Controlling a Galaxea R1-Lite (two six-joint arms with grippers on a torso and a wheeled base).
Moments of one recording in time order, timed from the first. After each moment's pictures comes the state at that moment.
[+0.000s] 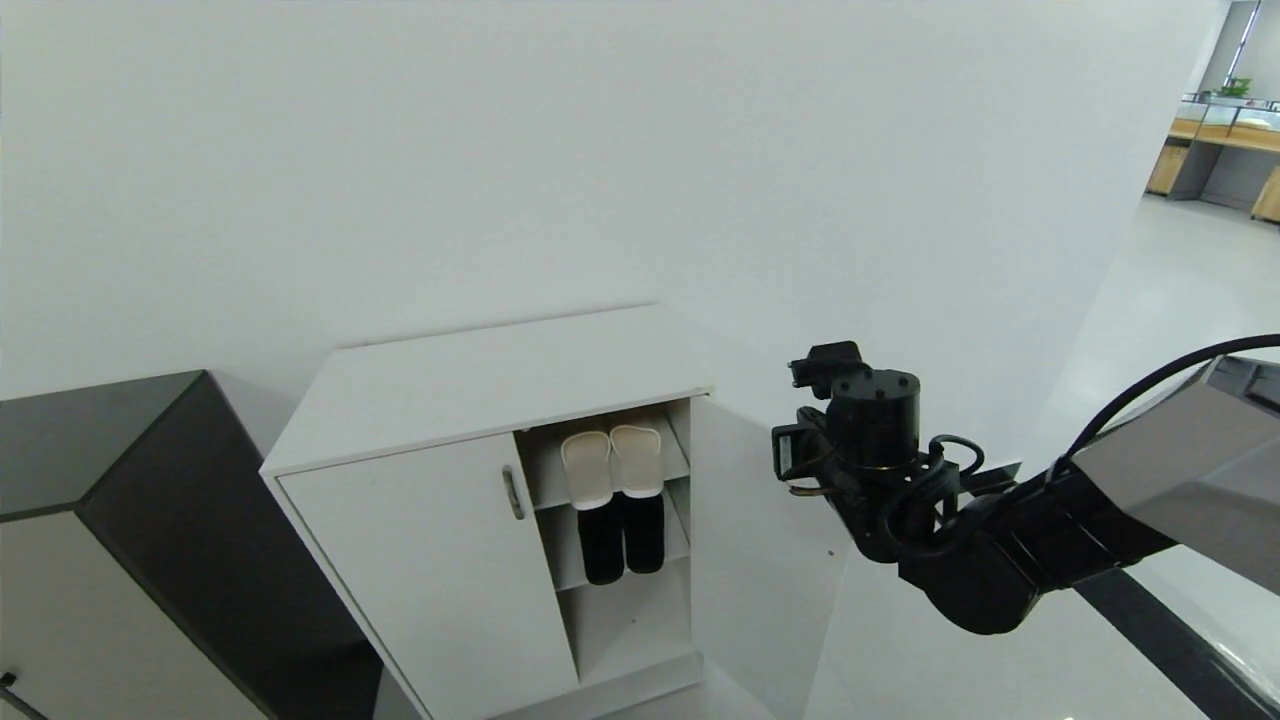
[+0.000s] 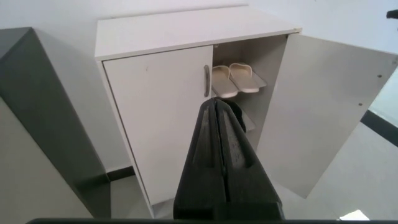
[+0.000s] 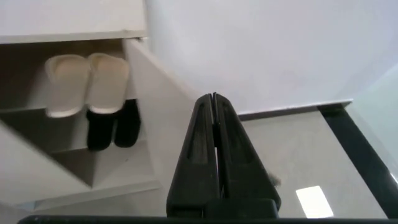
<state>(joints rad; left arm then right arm) 0.00 0.00 0.00 0.00 0.00 0.00 0.66 2.10 -1.03 -0.91 -0.57 0.03</state>
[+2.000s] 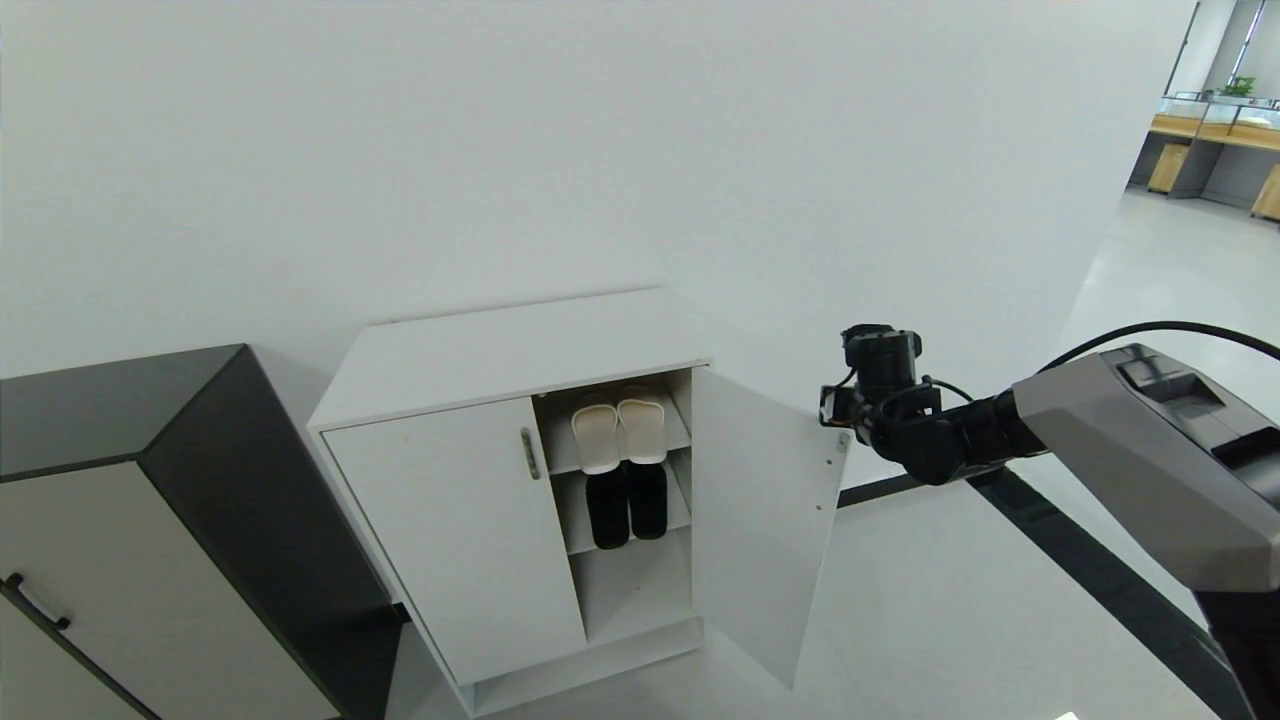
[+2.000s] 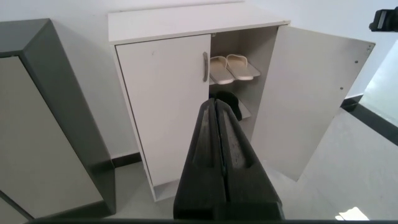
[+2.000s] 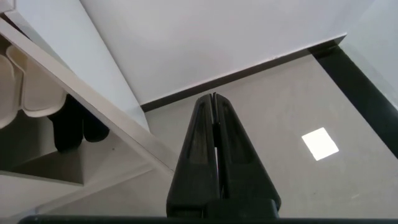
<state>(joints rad) 0.00 0.00 0.00 0.00 0.00 0.00 0.36 2.42 -1.63 -0.45 -0.42 0.18</state>
